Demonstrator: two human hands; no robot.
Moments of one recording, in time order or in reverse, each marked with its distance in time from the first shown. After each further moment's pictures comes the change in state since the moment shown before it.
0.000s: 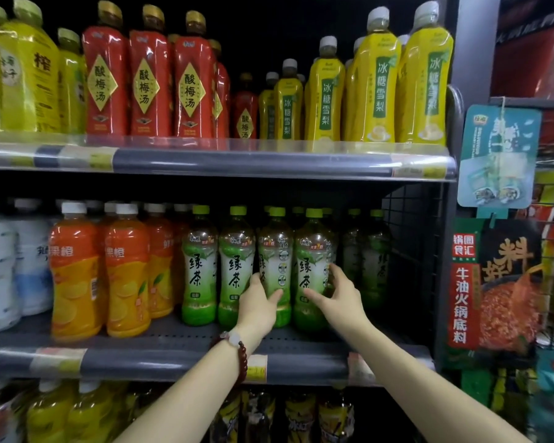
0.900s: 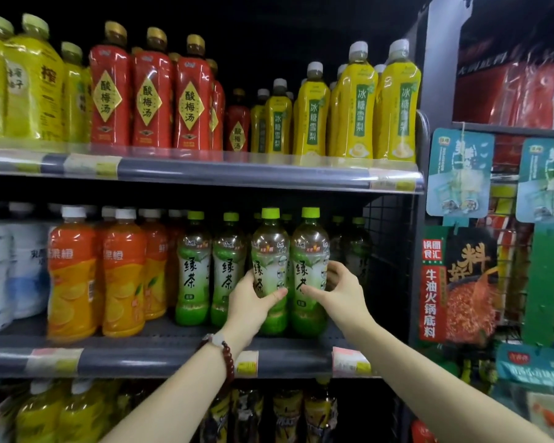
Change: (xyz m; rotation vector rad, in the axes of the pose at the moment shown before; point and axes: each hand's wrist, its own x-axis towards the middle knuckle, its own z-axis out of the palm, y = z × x) left_hand -0.020 0.002 -0.016 -0.217 -0.037 0.145; right_hand -0.023 -0.016 -0.027 0.180 0.063 -0.025
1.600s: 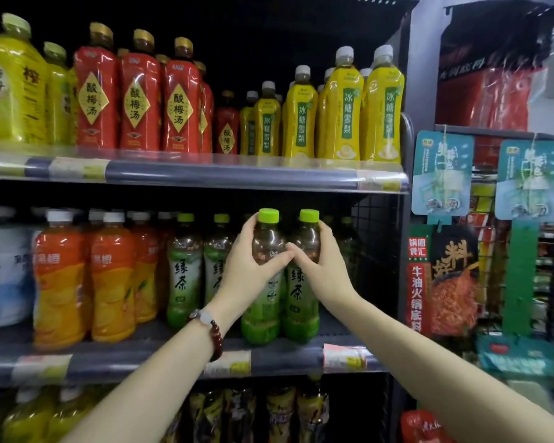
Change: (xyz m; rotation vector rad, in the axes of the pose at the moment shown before) left_hand 0.002 0.056 -0.018 -0.104 -0.035 0.402; right_hand -0.002 -0.053 0.001 -0.009 0.037 -0.310
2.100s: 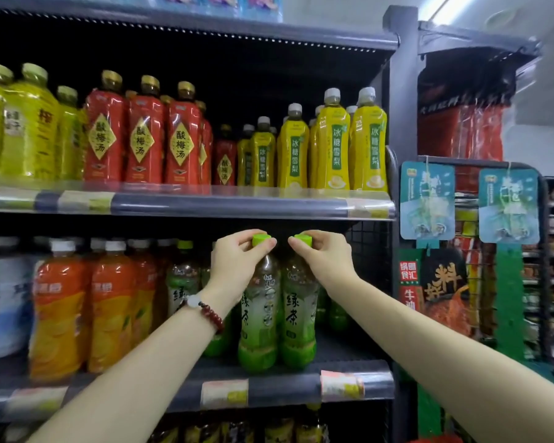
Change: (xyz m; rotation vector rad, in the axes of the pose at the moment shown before) left_hand 0.036 0.035 -0.013 -0.161 0.148 -0.051; right_hand 0.037 -0.041 -0.018 -0.076 0.076 0.067
